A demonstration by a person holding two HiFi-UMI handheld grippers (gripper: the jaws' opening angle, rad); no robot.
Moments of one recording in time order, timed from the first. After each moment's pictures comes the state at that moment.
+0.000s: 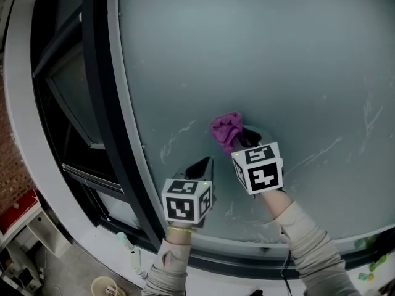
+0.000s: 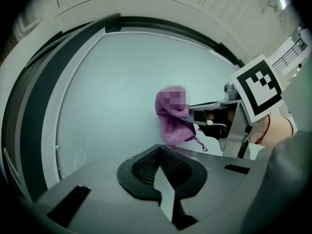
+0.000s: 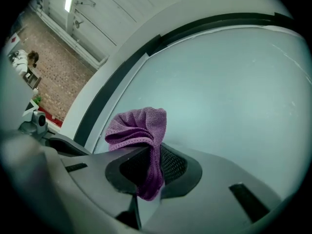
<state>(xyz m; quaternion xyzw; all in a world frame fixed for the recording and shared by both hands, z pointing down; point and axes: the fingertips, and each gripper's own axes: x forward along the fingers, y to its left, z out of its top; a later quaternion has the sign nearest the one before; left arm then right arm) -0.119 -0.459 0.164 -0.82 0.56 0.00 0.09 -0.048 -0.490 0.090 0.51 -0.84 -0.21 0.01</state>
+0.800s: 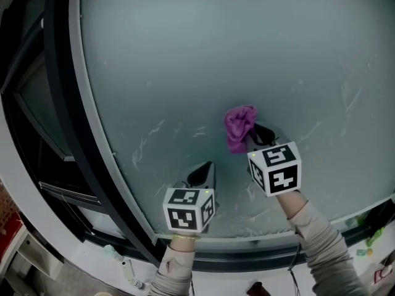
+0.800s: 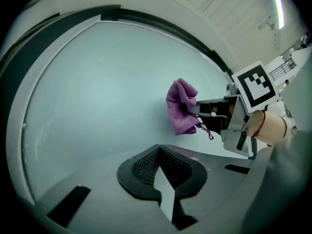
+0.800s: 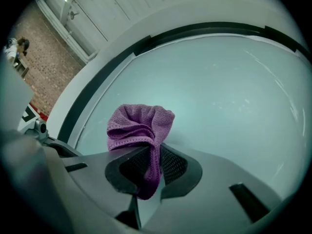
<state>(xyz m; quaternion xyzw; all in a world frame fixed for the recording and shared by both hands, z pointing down) -0.052 -0.471 0.195 -0.87 0.48 0.02 0.08 0.047 -0.482 0.101 0.58 -0.79 -0.21 0.01</state>
